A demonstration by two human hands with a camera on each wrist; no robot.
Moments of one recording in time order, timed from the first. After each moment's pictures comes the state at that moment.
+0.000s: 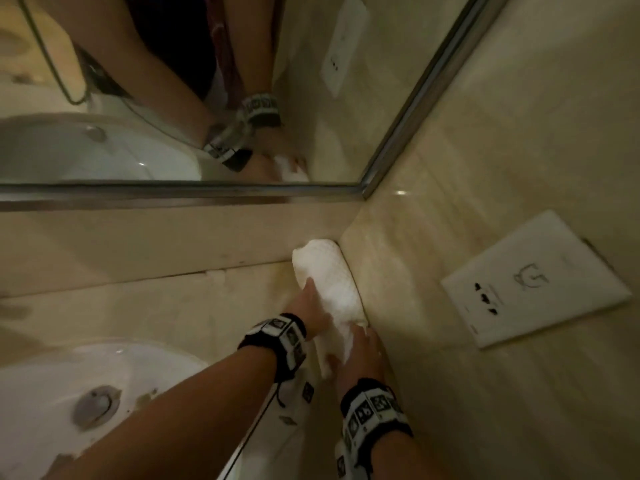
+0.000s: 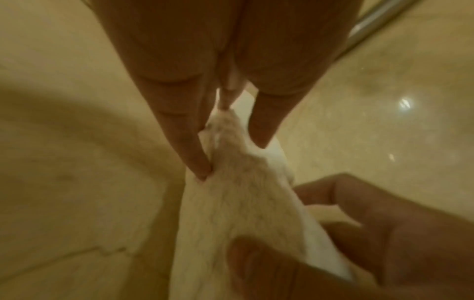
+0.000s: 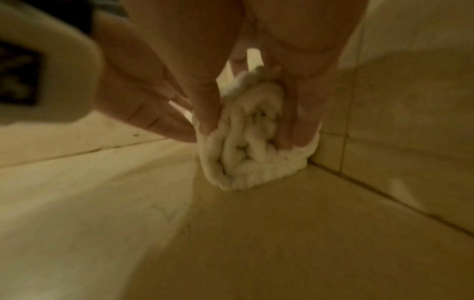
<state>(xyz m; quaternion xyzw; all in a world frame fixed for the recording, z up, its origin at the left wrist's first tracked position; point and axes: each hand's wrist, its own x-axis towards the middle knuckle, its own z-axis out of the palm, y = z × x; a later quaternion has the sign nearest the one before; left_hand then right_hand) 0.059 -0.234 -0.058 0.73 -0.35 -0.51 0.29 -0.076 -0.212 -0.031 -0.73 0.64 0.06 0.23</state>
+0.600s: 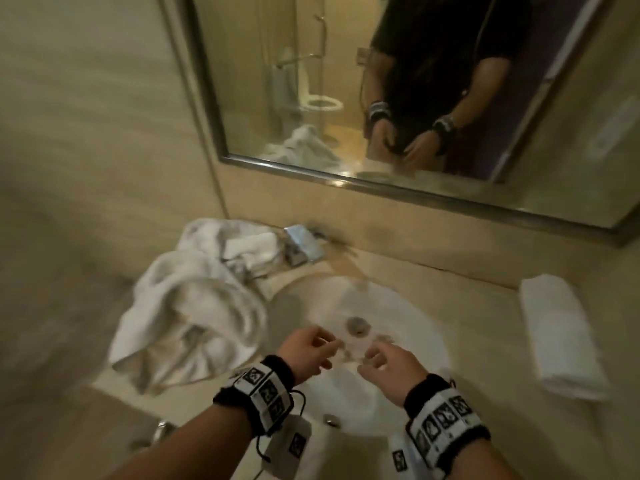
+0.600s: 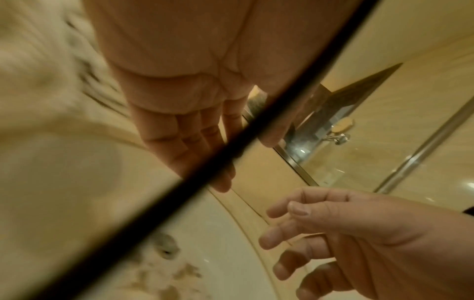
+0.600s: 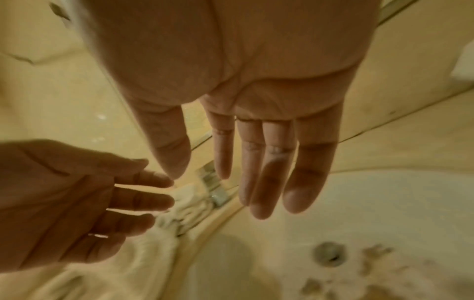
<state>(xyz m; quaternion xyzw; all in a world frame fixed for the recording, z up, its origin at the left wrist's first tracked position) 0.089 0.231 0.011 0.80 -0.10 -0.36 0.47 -0.003 0.065 0.019 -0.86 0.24 0.19 0.40</state>
